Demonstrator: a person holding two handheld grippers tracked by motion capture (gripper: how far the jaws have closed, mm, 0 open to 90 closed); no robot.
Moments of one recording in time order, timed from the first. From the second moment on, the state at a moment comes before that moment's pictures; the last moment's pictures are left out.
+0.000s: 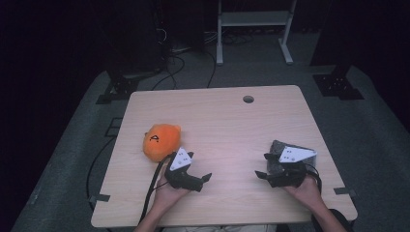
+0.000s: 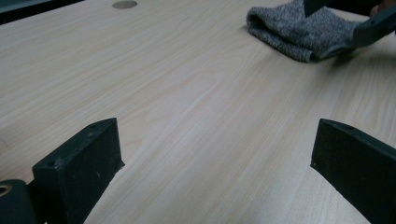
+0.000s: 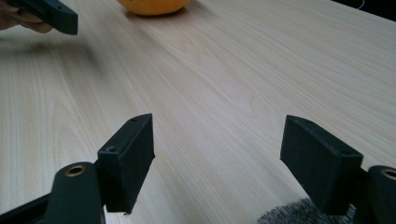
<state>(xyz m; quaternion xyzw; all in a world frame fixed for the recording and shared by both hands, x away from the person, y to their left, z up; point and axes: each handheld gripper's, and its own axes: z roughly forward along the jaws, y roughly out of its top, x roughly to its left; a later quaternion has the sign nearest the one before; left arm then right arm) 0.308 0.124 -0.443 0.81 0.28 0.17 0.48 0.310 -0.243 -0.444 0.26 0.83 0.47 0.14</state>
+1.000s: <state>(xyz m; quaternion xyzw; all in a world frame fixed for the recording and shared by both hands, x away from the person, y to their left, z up) 0.319 0.229 -0.408 0.71 0.37 0.27 0.54 0.313 -0.239 -0.445 0.25 0.84 0.47 0.13</state>
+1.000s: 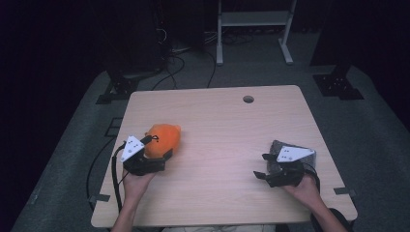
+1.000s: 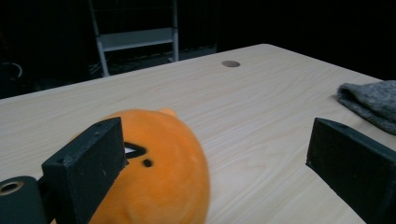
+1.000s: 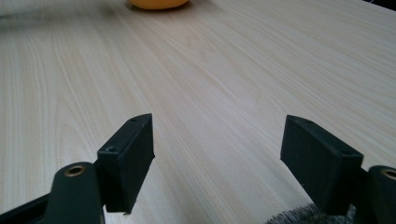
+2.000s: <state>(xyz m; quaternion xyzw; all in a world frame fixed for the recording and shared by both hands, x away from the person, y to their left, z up) 0.354 0.260 -0.425 0.69 0.44 0.26 0.51 0.312 -0.241 -0.443 0.26 0.83 0.48 0.13</state>
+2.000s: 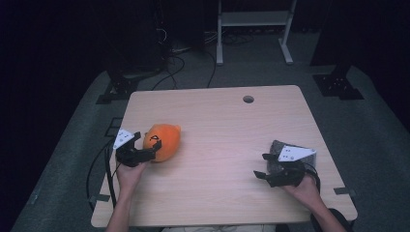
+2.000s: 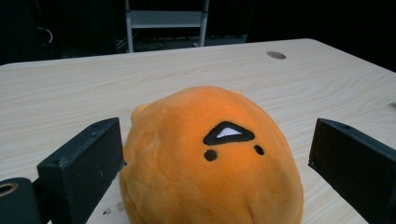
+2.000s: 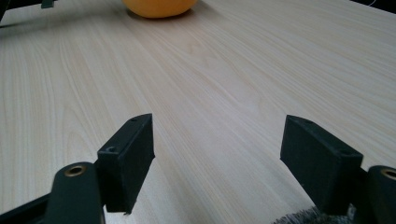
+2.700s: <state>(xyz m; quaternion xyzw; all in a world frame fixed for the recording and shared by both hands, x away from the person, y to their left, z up) 0.362 0.248 -0.440 0.74 0.45 0.23 0.45 0.311 -0.245 -0.441 0.26 0.82 0.49 0.13</state>
